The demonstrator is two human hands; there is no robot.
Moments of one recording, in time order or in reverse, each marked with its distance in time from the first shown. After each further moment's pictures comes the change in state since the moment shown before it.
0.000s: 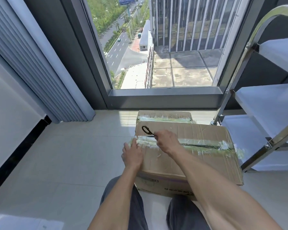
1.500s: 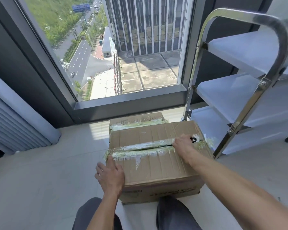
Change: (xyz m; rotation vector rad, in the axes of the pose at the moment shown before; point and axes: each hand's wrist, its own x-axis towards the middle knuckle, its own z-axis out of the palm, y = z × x) left_hand 0.001 -0.025 0.032 0.230 0.135 0.093; right_hand -0.055 0.125 -0.020 -0.845 -0.331 0.210
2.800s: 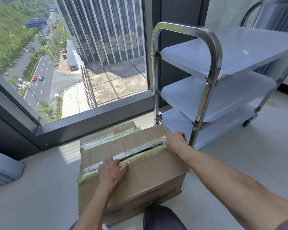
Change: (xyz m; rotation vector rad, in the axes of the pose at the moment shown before) left_hand 0.021 0.118 -0.017 0.114 -0.061 0.613; right_hand -0.030 0.083 0.016 -0.028 -0.251 0.169
